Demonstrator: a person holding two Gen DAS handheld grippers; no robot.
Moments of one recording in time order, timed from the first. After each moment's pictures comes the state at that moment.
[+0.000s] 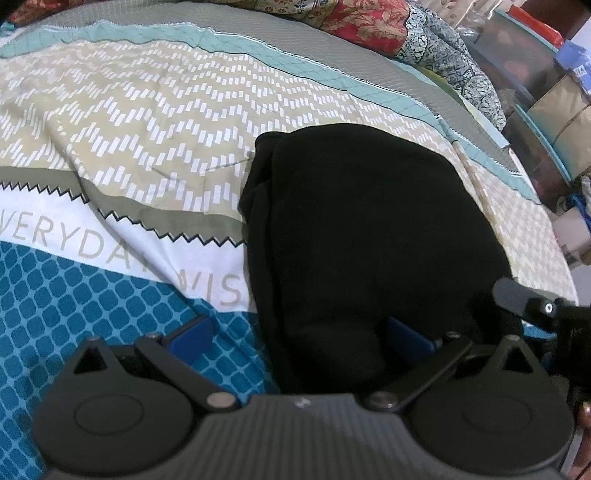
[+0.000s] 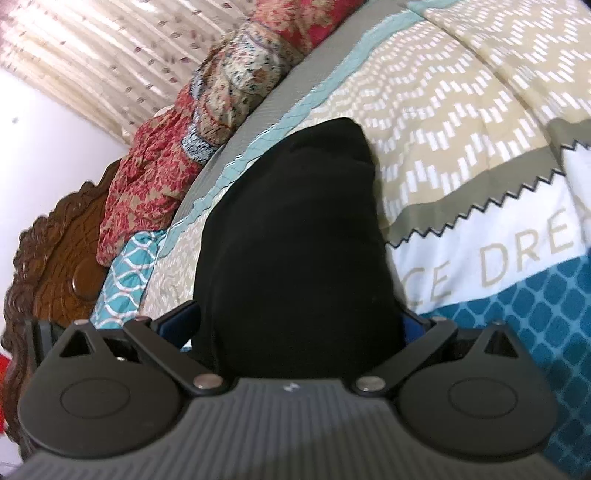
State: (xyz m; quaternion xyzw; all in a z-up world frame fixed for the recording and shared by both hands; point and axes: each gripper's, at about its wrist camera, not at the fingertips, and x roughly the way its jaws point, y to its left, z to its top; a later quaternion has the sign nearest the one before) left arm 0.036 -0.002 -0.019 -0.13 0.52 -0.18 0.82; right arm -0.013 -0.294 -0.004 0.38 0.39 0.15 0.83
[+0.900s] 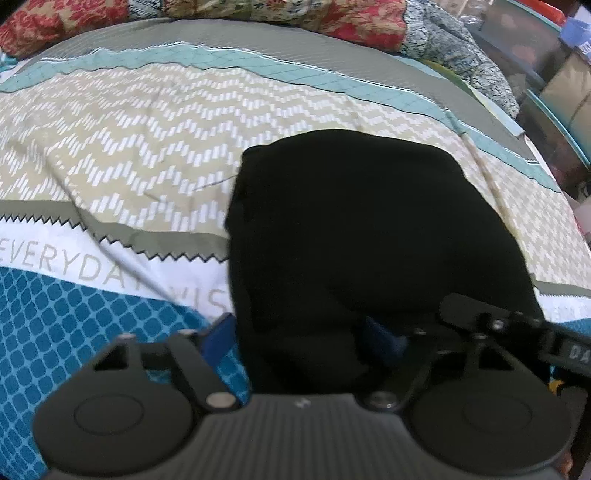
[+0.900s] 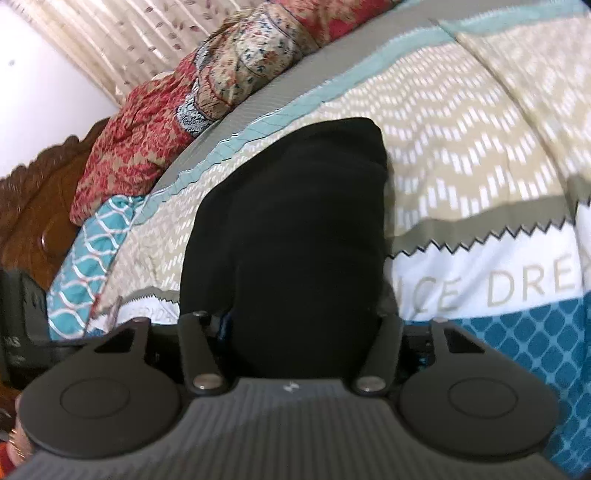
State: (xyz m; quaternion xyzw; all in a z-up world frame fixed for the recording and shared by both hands) left arm 0.034 -0.033 -0.005 -0.07 0.51 -0.15 0.84; right arm -0.010 -0.268 0.010 0.27 0.40 0.14 0.86
